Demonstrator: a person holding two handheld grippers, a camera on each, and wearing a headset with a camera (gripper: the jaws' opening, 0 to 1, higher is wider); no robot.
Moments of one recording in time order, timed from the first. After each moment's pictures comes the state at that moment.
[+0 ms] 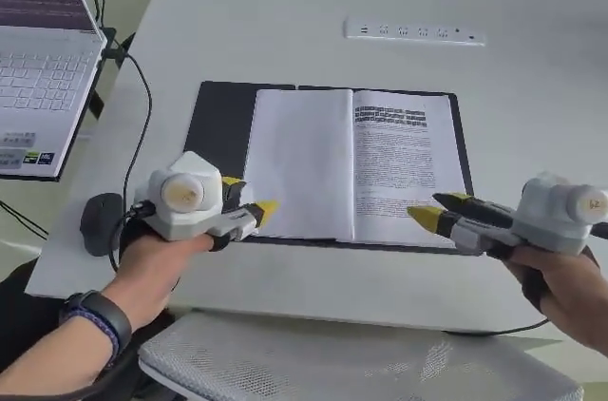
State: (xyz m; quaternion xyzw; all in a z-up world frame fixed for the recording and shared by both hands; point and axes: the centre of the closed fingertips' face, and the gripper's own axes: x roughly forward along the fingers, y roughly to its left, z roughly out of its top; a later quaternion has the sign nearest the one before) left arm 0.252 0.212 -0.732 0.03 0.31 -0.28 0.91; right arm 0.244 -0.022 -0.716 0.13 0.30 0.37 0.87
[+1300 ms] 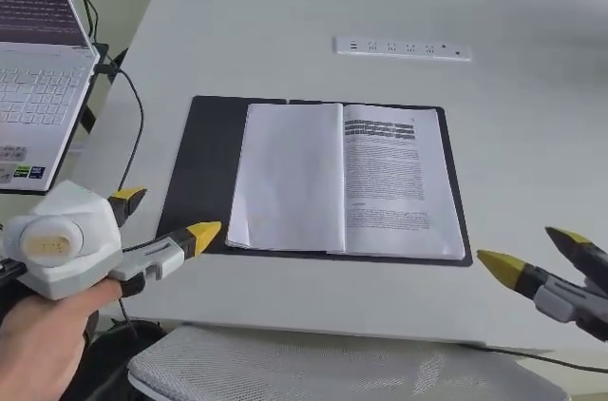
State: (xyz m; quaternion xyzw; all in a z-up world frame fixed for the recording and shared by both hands) left arm 0.213 0.280 -0.667 0.00 0.26 -0.19 0.95; right arm 0.202 -0.110 -0.672 0.09 0.25 0.26 0.93
